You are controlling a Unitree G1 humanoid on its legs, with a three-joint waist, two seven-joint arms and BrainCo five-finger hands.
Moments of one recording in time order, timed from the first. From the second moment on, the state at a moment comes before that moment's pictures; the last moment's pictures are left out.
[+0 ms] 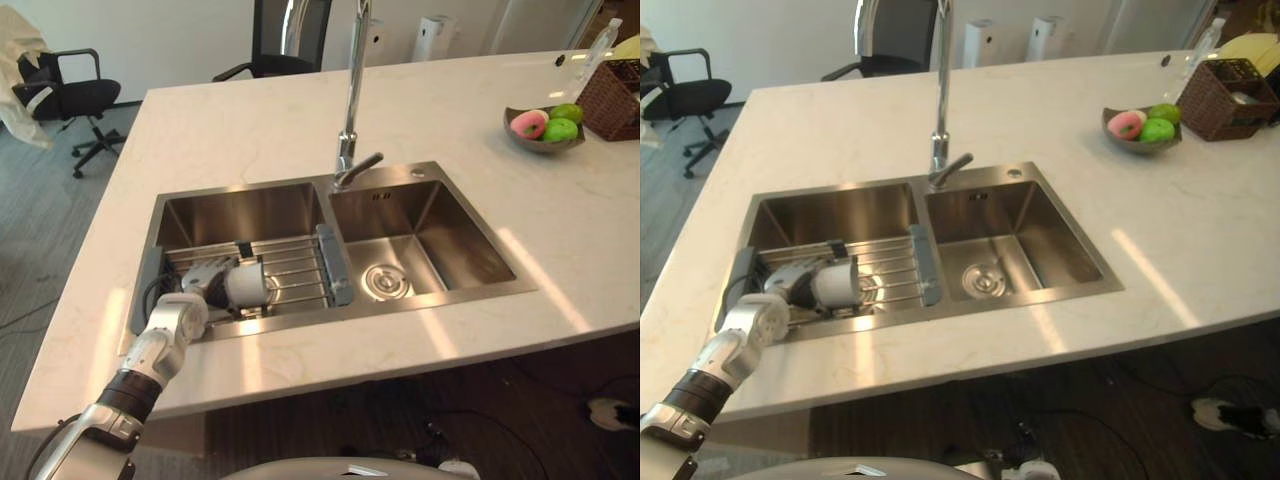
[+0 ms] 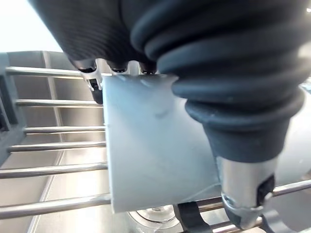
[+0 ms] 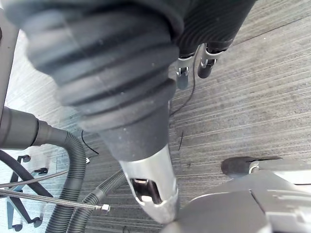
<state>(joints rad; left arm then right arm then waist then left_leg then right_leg) -0.26 0.47 -0.32 0.31 0.91 0.11 -0.21 0.17 -0.17 -0.08 0.95 -0.20 -0.12 -0.07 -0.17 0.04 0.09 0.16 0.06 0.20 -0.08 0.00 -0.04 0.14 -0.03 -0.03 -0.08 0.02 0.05</state>
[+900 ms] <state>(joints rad) -0.26 0.38 -0.27 0.46 0.84 0.23 -0.12 0.17 -0.18 -0.08 0.95 -0.20 -0.10 -0.04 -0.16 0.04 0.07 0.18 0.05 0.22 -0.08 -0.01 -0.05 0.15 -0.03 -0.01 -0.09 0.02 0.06</state>
